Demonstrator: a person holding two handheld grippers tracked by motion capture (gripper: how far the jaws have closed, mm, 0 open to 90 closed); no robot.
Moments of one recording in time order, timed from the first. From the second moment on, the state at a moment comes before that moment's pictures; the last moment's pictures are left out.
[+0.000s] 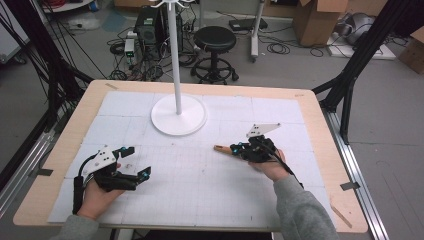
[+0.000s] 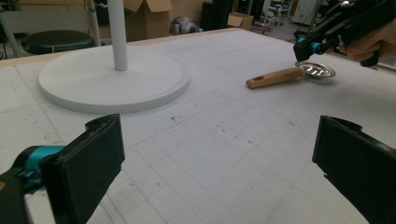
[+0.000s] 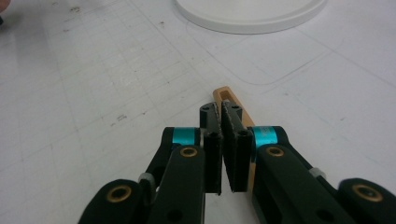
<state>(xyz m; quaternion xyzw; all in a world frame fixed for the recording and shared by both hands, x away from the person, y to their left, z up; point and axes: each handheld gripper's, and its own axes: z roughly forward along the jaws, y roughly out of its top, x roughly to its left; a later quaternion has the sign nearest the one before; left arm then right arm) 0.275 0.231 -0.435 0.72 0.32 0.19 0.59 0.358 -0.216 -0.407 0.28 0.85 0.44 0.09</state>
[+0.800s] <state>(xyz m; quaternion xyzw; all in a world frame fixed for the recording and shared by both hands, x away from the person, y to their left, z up) 0.271 0.234 -0.436 0.73 0.33 0.19 0.57 0.357 -0.268 -0.392 0.23 0.85 0.47 0.08</state>
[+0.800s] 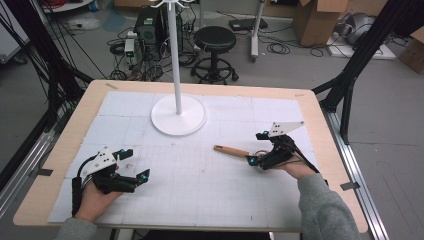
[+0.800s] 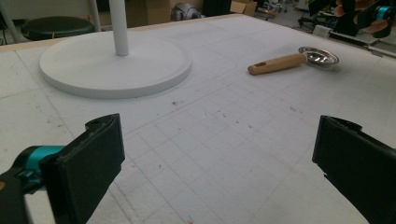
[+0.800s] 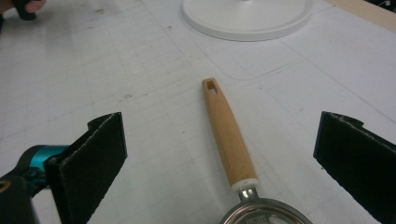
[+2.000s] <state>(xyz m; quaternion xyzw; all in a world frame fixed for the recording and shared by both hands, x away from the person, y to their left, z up) 0.267 0.240 -0.438 0.72 0.33 0.19 0.59 0.379 -0.272 -0.382 0.20 0.89 0.40 0.07</state>
